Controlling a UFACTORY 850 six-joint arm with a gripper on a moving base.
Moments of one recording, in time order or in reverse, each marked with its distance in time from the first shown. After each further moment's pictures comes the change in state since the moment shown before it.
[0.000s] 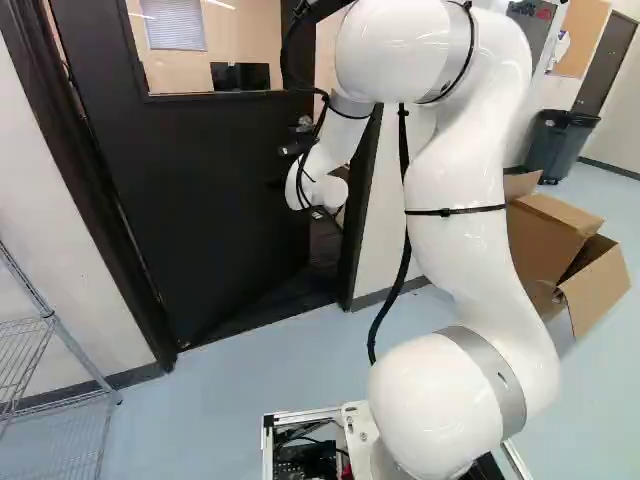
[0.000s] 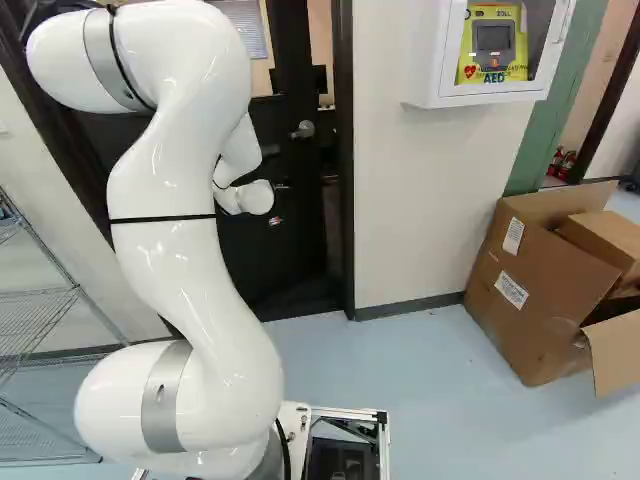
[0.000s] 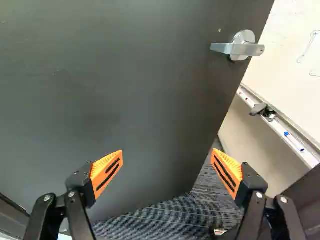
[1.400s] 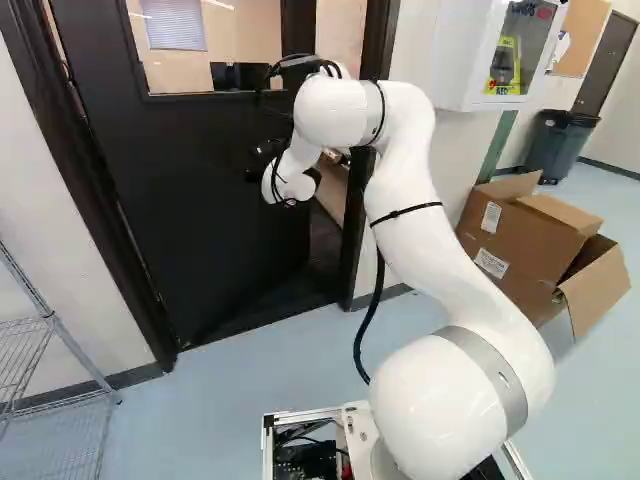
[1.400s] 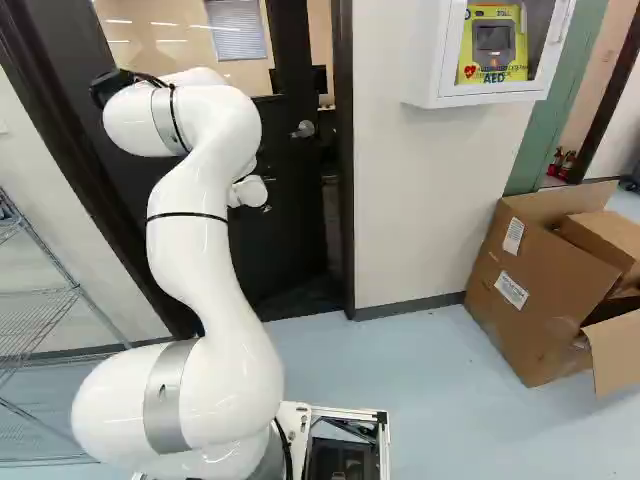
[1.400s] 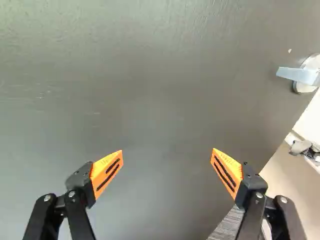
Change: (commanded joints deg) arm 5.0 -18.7 -25.5 -2.9 0.0 0.0
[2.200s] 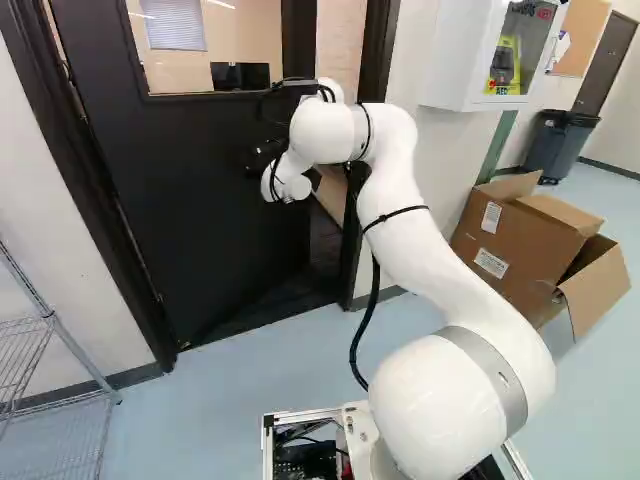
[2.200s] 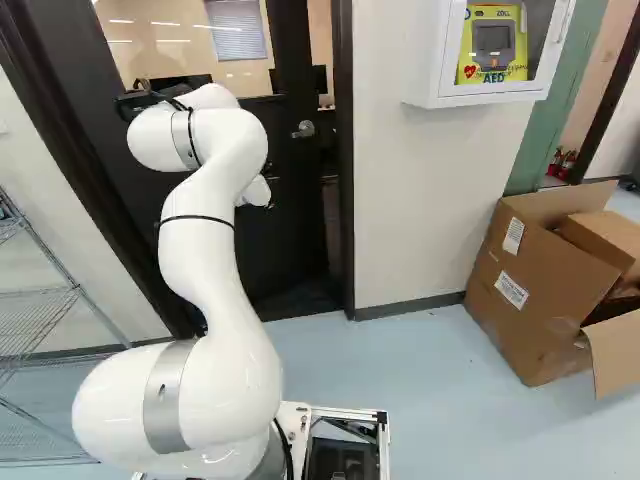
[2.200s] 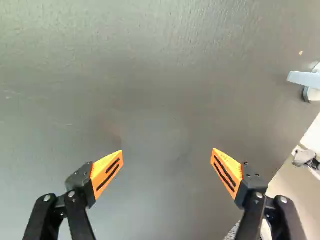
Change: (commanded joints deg) arm -0.4 -8.3 -12.0 -0.6 0.0 0.0
